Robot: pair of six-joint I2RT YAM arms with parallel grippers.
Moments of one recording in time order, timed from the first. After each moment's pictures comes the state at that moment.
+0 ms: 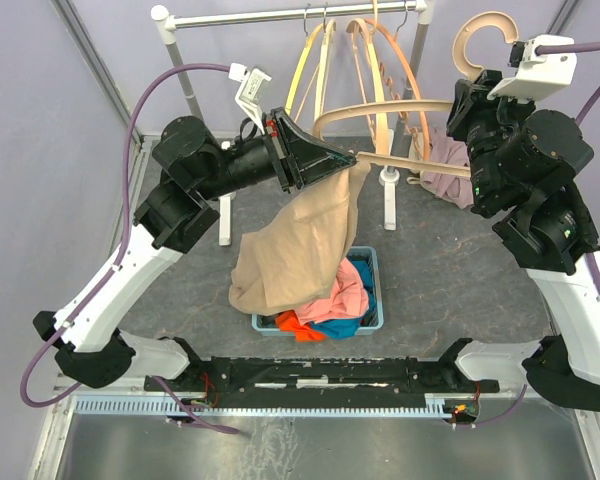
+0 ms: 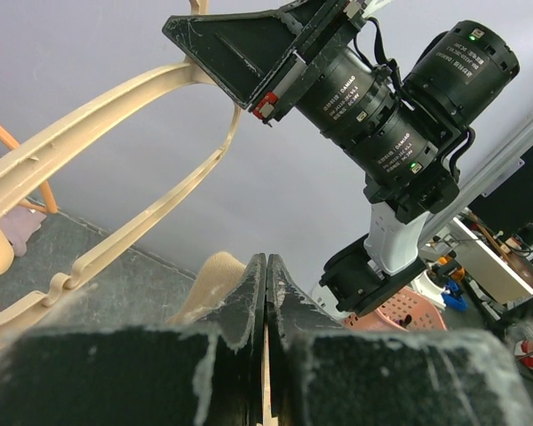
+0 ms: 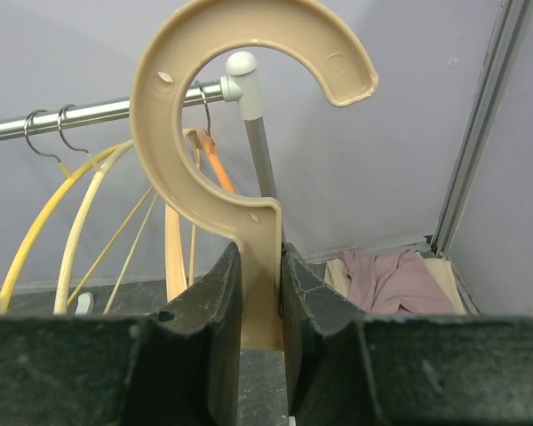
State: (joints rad) left arm -0.80 1.32 1.73 -0.11 0.51 -0.69; right arm 0.71 1.23 1.95 -0.47 0.78 -0.04
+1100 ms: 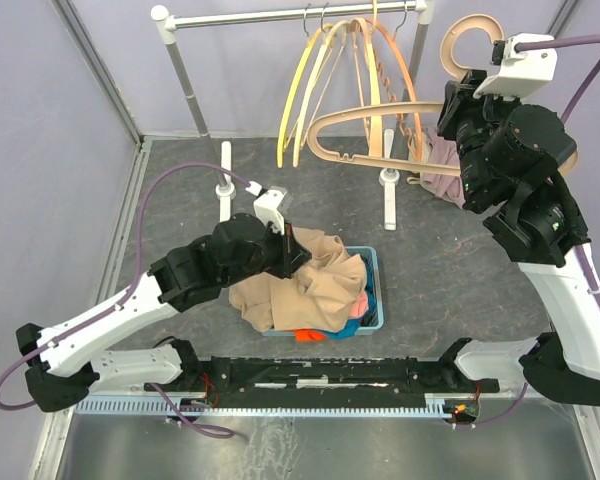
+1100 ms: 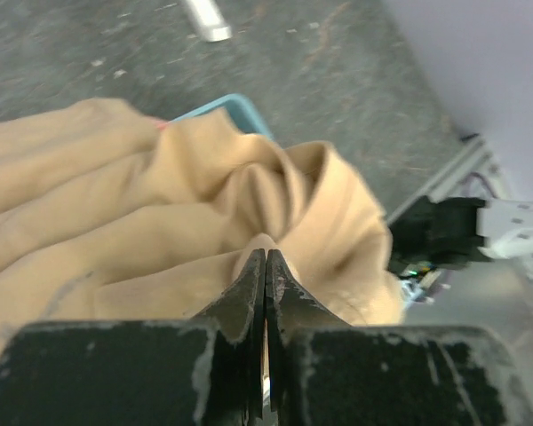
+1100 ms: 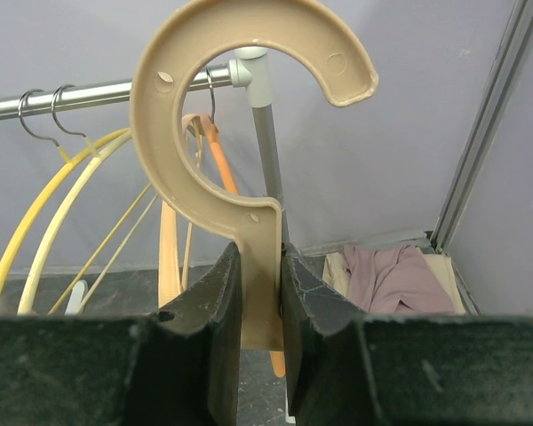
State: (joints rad) left arm -1.02 1.04 1.17 -0.54 -0.13 -0.57; right arm 0.71 1.26 1.95 -0.49 0.77 -0.04
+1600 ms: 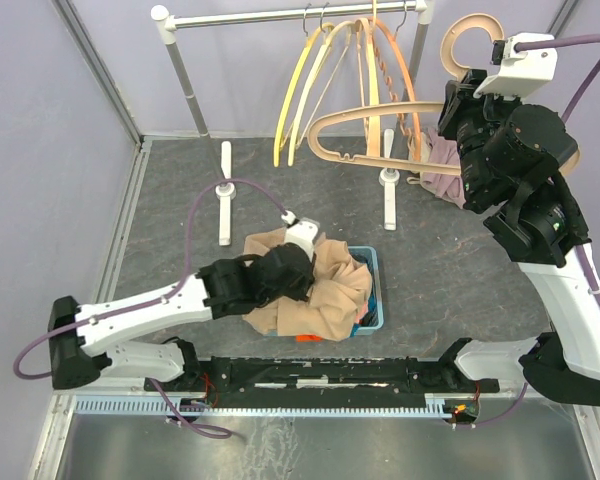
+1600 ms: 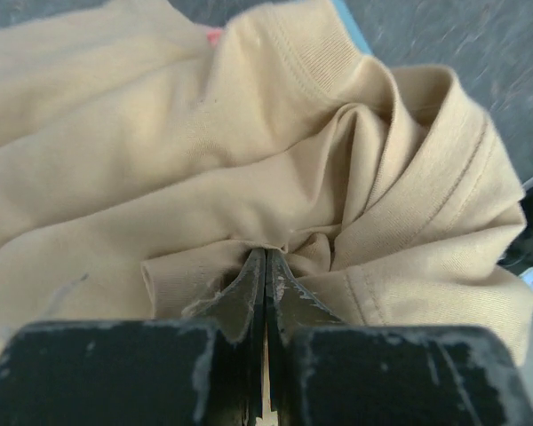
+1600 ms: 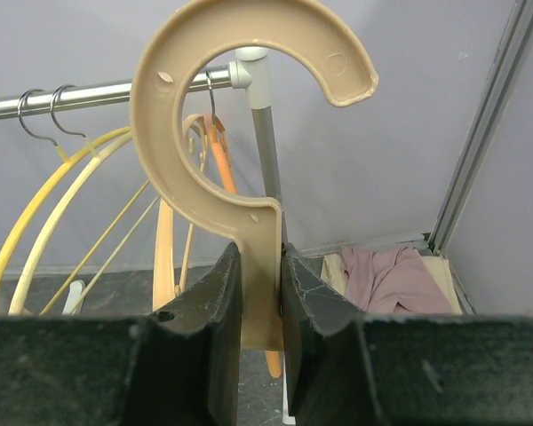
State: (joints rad) left arm -1.16 1.15 1.04 -0.57 -0.37 -0.57; right arm 0.71 1.26 1.96 -0.49 0.76 -0.05
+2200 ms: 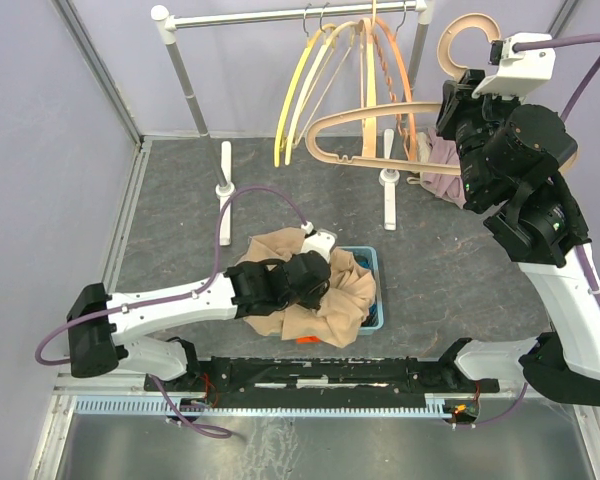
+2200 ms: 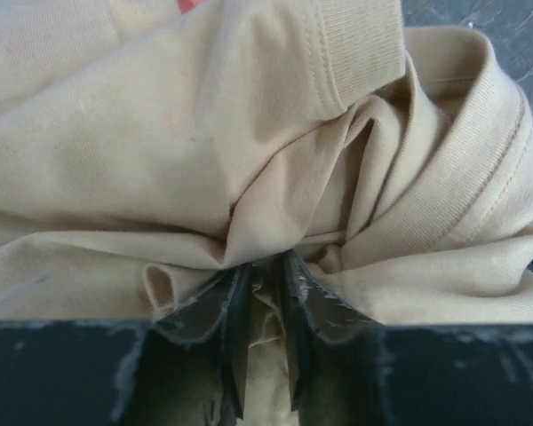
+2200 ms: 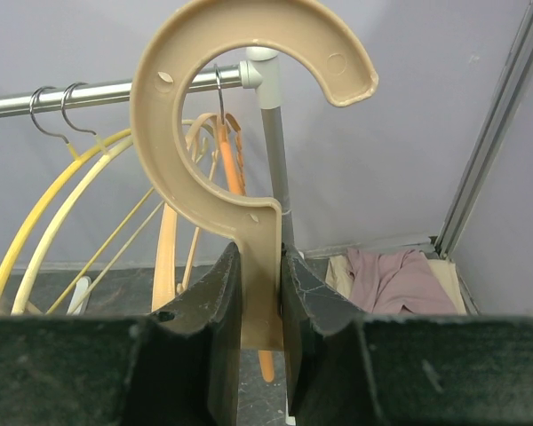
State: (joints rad) left arm -1.21 1.32 1.02 -0.53 -0.35 -0.59; right arm 0.71 1.26 1.96 -0.49 0.75 -0.05
